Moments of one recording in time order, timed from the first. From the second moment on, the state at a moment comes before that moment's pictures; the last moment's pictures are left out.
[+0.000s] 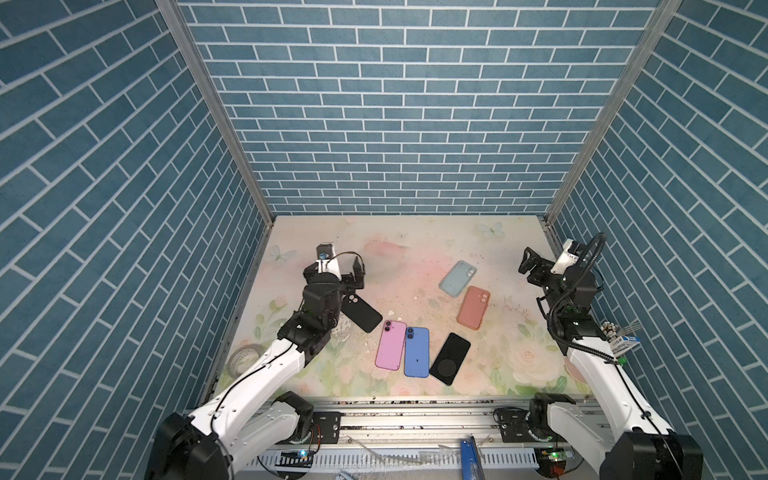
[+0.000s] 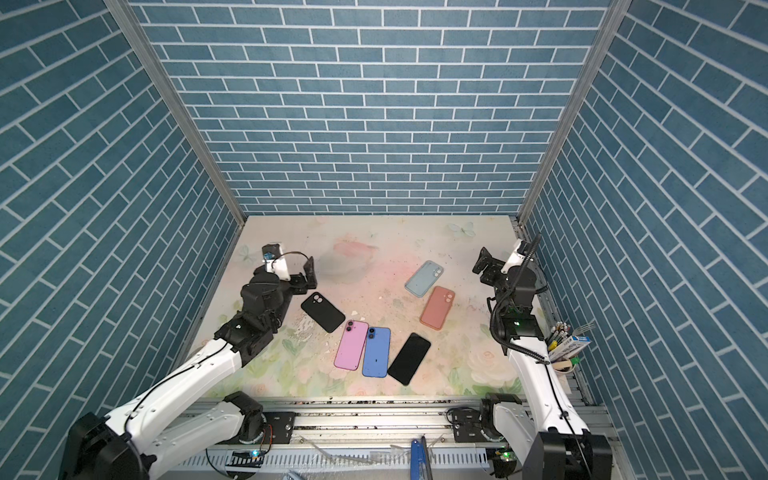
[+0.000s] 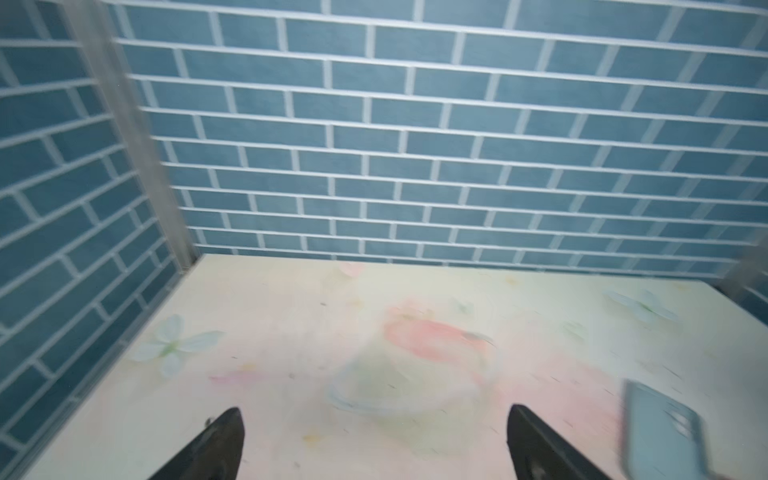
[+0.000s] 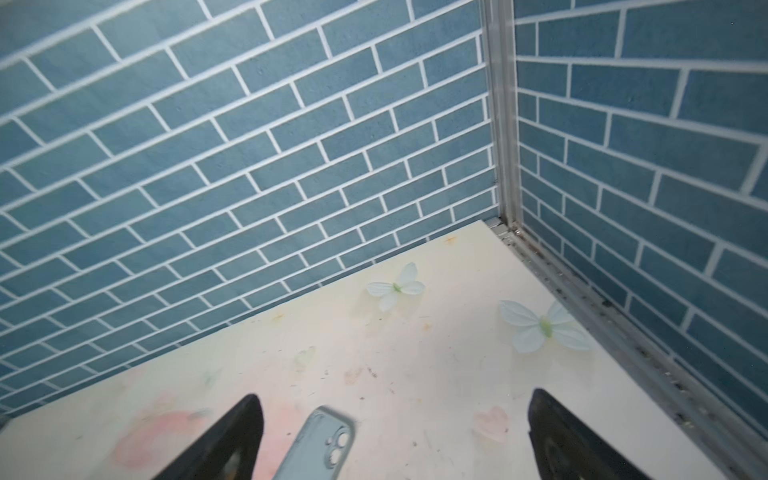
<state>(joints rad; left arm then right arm) -0.61 0.96 0.63 0.09 -0.48 -0.21 0.04 0.94 0.61 0.12 0.02 0.39</state>
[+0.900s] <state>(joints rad) -0.77 0.05 0.19 -0.42 -0.70 -0.66 1.02 1.72 1.19 -0.58 0.00 0.63</state>
